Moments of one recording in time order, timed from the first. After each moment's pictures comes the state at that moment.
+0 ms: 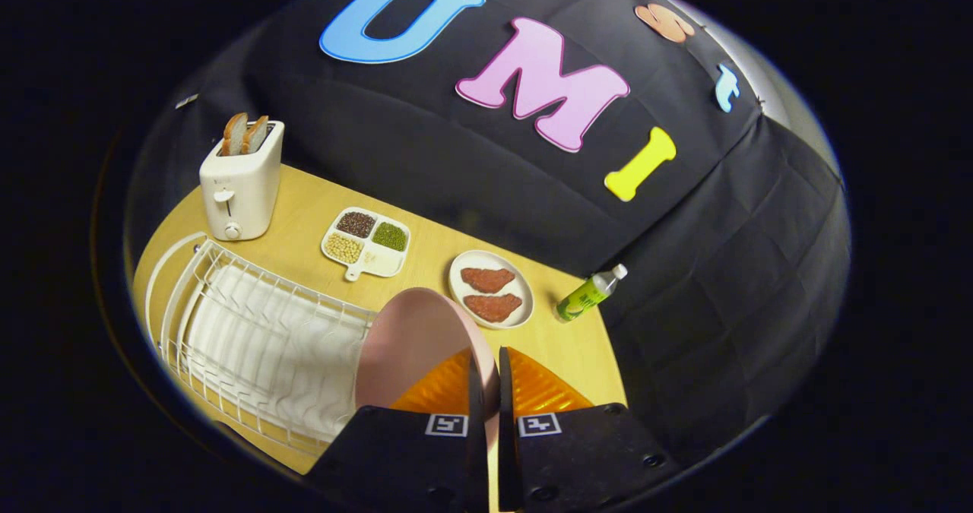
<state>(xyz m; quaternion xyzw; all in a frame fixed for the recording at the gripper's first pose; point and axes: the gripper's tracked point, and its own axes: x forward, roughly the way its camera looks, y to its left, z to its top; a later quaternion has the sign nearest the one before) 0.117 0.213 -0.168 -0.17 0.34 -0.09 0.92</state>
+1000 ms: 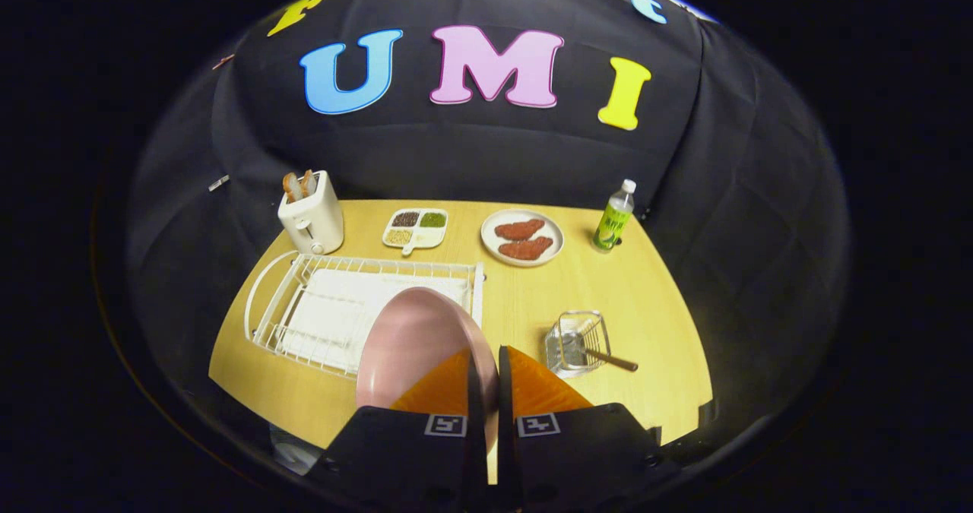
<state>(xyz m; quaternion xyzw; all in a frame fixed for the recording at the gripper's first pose) -0.052 0.158 -0.176 0.08 0.38 0.03 0.92</state>
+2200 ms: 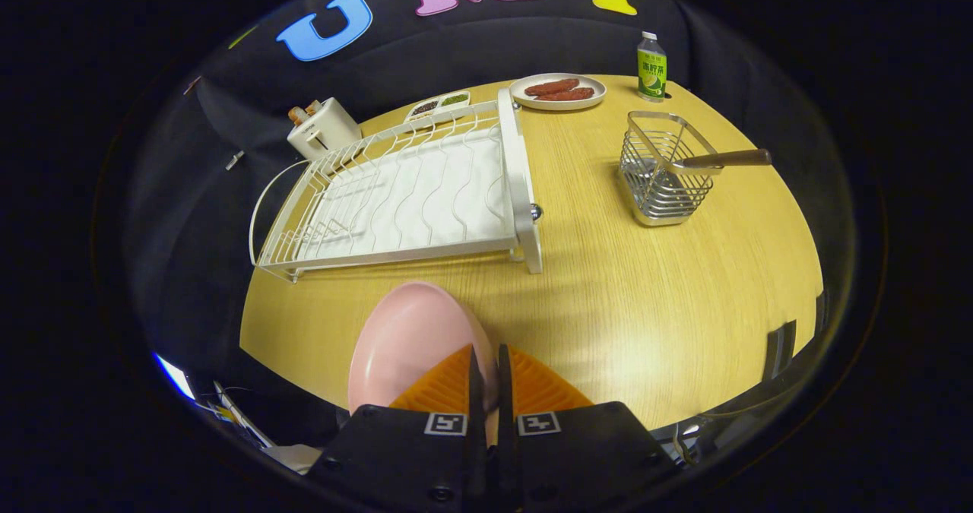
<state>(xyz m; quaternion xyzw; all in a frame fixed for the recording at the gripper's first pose) -0.135 0.236 -0.345 0.20 0.50 0.09 0.84</state>
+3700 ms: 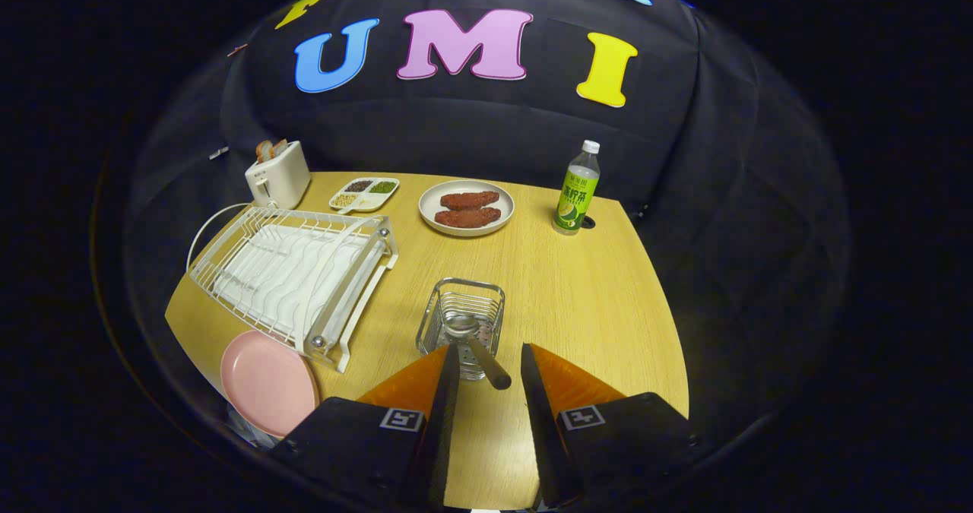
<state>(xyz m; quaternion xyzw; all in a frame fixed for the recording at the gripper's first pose) -0.017 0.005 -0.314 0.03 0.36 0.07 0.93</state>
